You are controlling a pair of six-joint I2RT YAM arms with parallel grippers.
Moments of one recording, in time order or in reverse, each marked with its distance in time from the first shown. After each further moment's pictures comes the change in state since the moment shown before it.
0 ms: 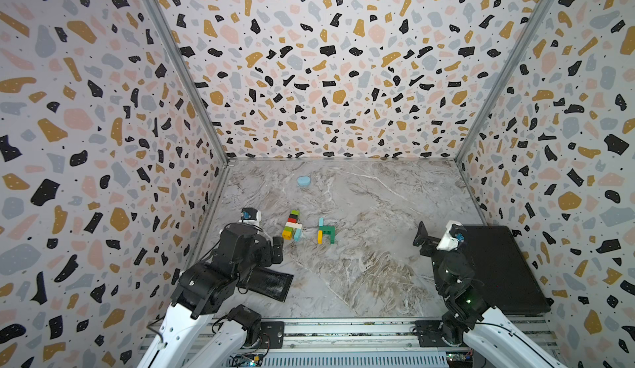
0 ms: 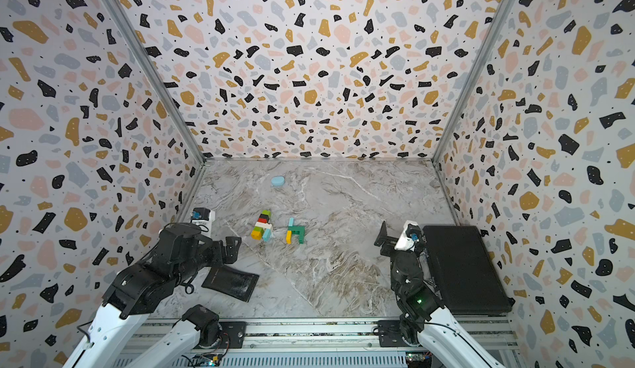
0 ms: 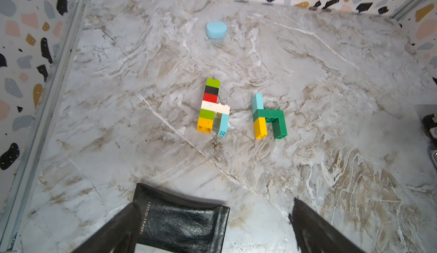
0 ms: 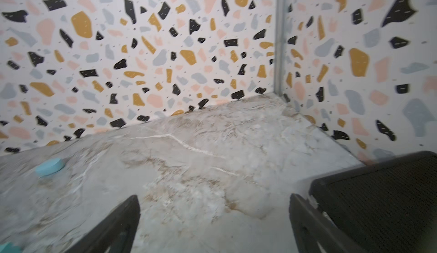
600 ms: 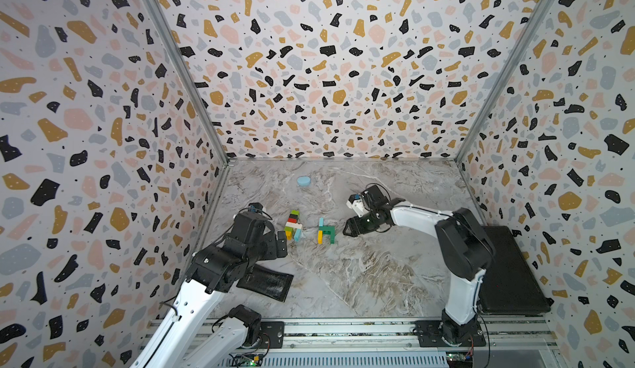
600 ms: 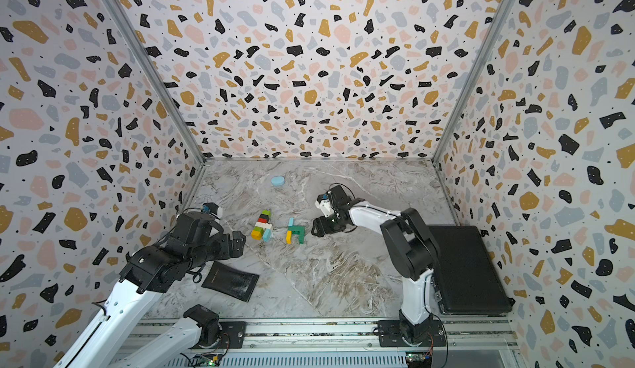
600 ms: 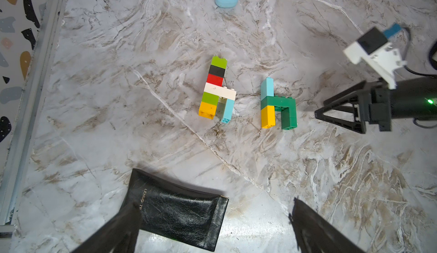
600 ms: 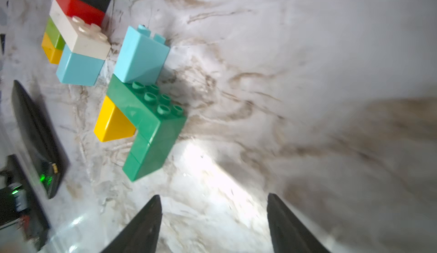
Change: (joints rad) left arm 0.018 0.169 0.053 -0.047 0.046 -0.060; right arm 0.017 1.304 0.957 -0.555 -1.075 -0.024
